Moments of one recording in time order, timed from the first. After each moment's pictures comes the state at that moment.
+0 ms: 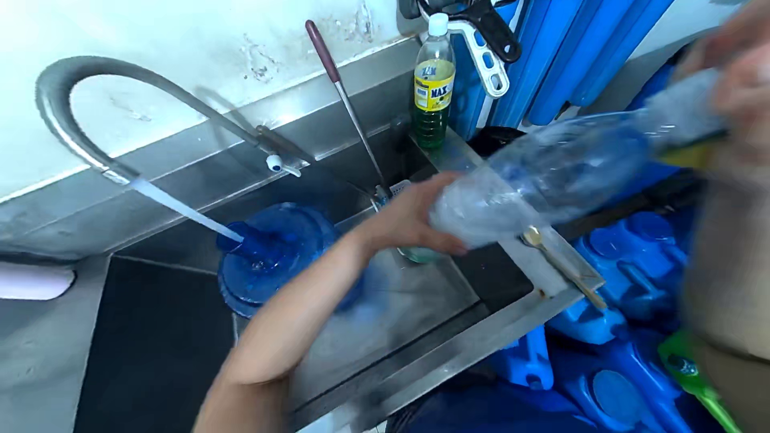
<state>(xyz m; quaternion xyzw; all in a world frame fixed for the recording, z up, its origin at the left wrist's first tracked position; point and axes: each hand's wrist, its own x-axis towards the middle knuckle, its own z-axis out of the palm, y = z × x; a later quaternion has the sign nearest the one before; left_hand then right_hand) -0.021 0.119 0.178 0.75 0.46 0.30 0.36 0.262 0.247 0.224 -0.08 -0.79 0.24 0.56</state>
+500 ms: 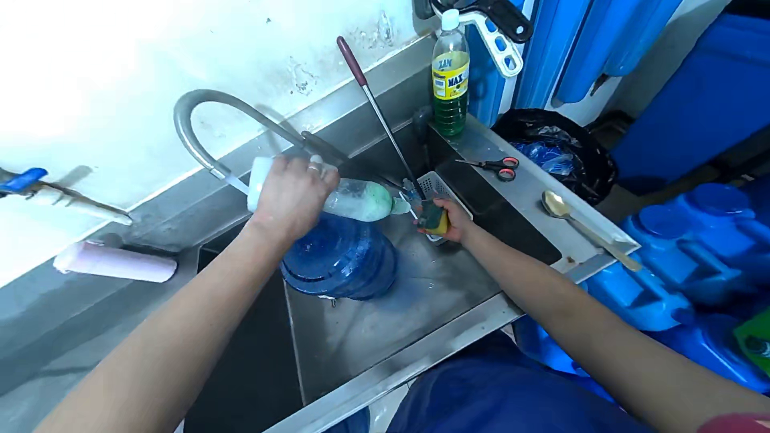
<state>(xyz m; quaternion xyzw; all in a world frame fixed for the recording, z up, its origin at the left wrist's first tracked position) -0.125 0.034 0.259 0.71 0.64 -0.23 -0.18 0.060 0.175 -0.018 -0.31 -0.25 0.89 0.23</state>
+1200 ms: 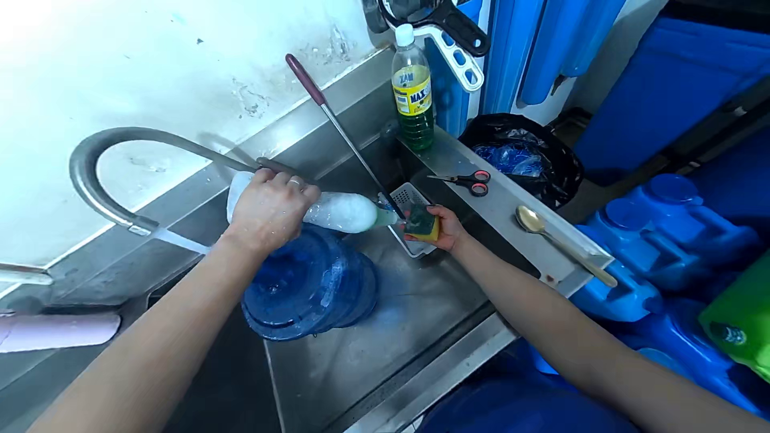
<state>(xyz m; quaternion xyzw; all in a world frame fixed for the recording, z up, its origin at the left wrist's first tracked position) -0.143 0.101 0.234 0.78 0.57 -0.18 -0.18 0.087 0.206 -0.018 -0.25 -0.16 0.91 0.30</state>
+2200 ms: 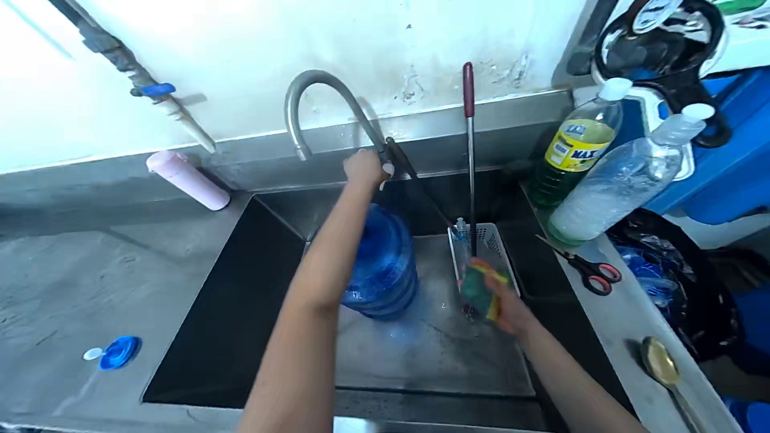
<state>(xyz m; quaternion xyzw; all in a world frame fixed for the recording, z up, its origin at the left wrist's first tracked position) -0.244 0.129 0.193 0.34 0.93 0.08 0.08 0.072 0.171 -0.003 -0.26 -0.46 0.83 0.18</state>
